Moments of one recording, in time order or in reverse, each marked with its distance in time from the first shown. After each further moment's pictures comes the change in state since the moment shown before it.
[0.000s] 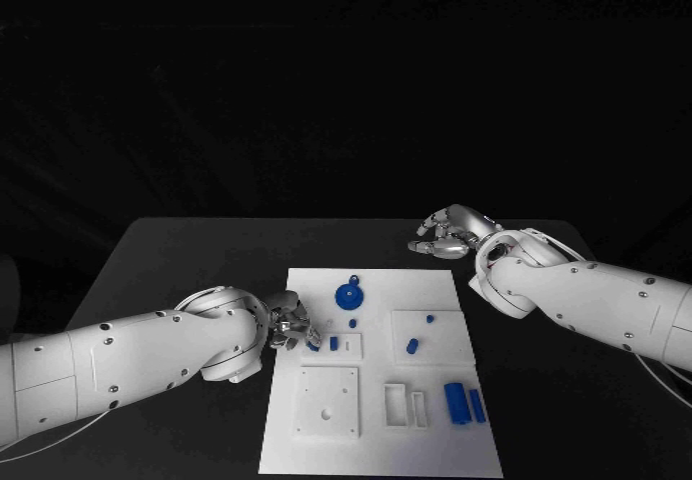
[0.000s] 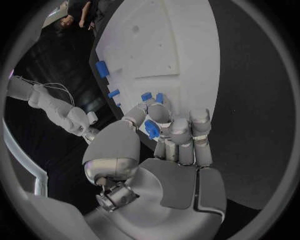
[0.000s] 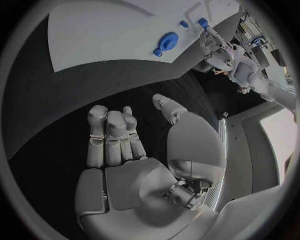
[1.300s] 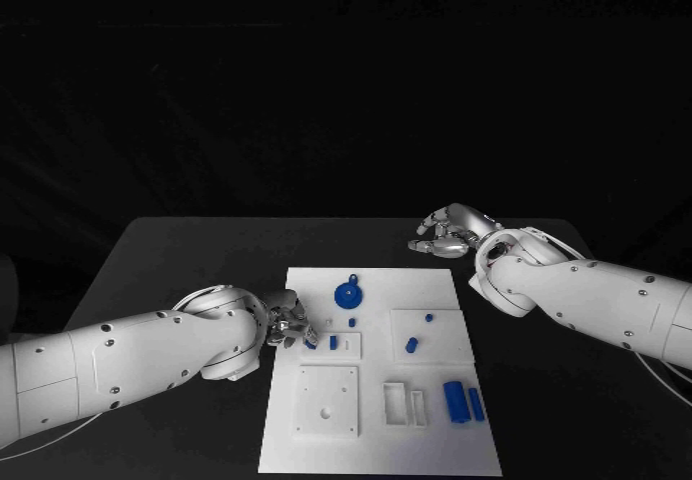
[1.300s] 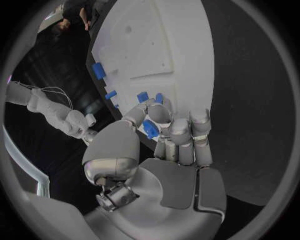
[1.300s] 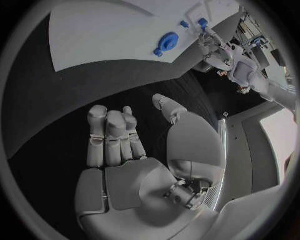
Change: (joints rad) left arm -0.004 0.005 0.003 -0.013 -0.040 0.012 -0.003; left_hand -0.005 -0.005 0.002 0.002 0.009 0.001 -0.001 -0.001 0.006 -0.003 -0.003 0.008 0.003 0.006 0.000 0.000 0.002 0.000 0.000 0.000 0.000 -0.001; right arm 0.000 -0.004 0.000 0.001 0.000 0.001 0.001; right_hand 0.000 0.000 0.000 0.000 0.004 0.004 -0.001 0.000 0.000 0.000 0.000 0.000 -0.001 0.000 0.000 0.000 0.001 0.000 -0.002 0.002 0.000 0.000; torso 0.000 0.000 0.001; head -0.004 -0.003
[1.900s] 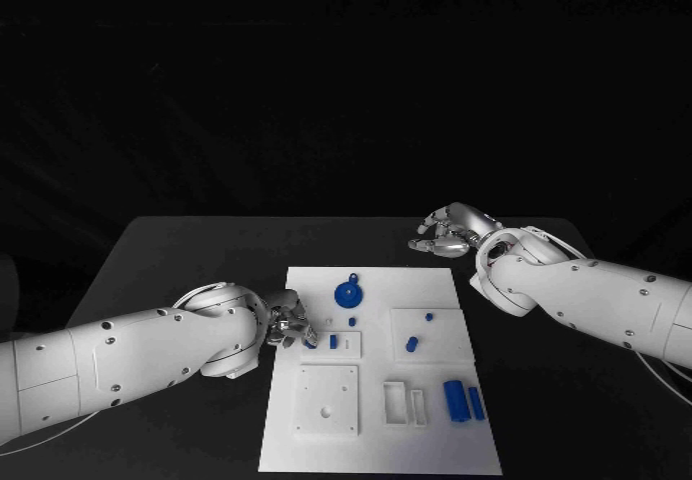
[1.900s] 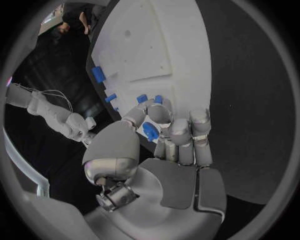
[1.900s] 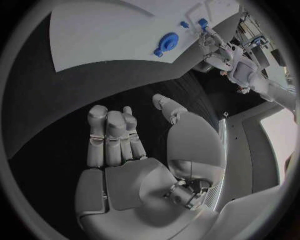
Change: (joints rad) left arm 0.003 0.001 0.002 -0.002 -0.015 0.032 -0.005; left_hand -0.005 0.005 0.001 0.001 -0.003 0.000 0.000 0.003 0.016 0.002 0.002 0.004 0.001 0.000 0.000 0.004 0.002 0.000 -0.001 0.001 0.000 0.000; right arm 0.000 0.000 0.000 0.000 0.000 0.001 0.000; right_hand 0.000 0.000 -0.003 0.003 0.000 -0.004 0.001 0.000 0.000 0.000 0.000 0.004 0.000 0.000 0.000 0.000 0.000 0.000 0.004 -0.001 0.000 0.000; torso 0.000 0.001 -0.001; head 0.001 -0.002
